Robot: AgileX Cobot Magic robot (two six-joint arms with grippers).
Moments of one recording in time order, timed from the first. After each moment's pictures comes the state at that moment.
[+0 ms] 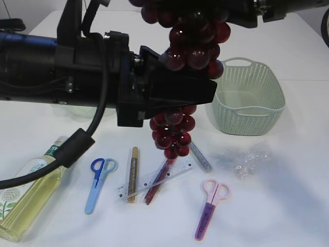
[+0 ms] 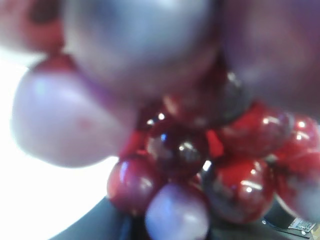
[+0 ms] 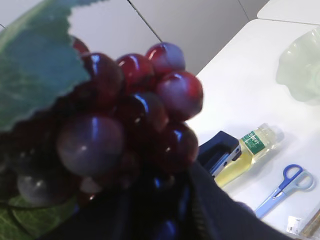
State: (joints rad) left arm -0.61 1.50 -0.94 -1.77 0.80 1.81; right arm 0.39 1.24 -1.14 1.23 0.87 -0.75
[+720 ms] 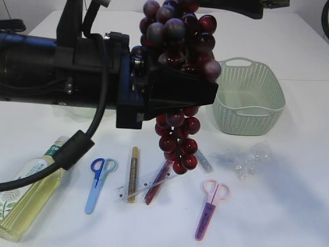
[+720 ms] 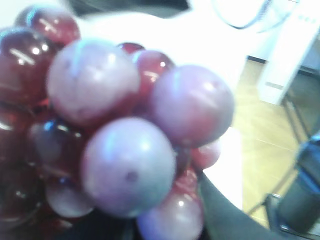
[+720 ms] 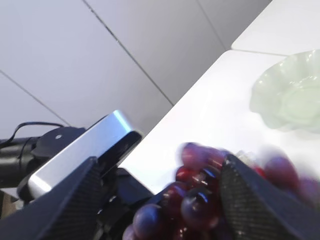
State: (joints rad) left arm -0.61 1.51 -0.94 -1.77 0.82 1.81; right arm 0.38 1.24 -1.14 1.24 0.75 -0.77
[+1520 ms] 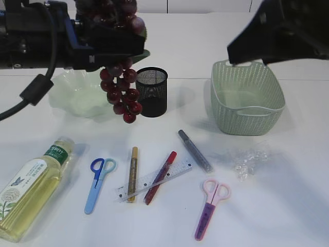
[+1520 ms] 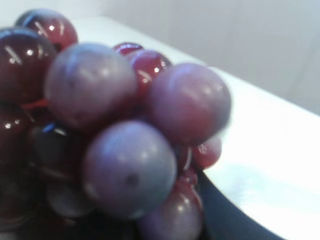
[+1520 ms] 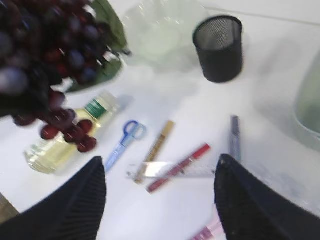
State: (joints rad) left arm -0.37 1.46 -0.94 -1.77 0.74 1.81; right arm 0.35 1.21 -1.14 0.44 0.80 -0.22
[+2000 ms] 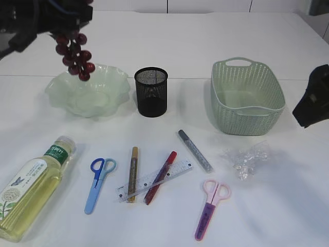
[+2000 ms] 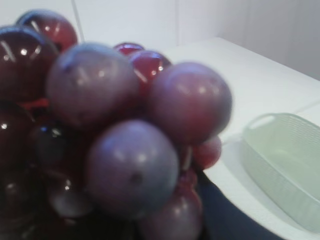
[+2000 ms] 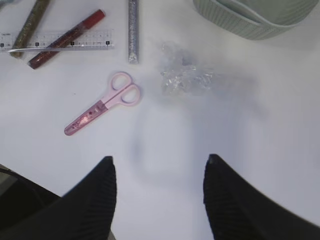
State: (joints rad) left arm -0.30 1.47 -1.04 -1.79 0.26 1.85; right arm 0.35 1.21 -1.14 0.03 1.16 -0.11
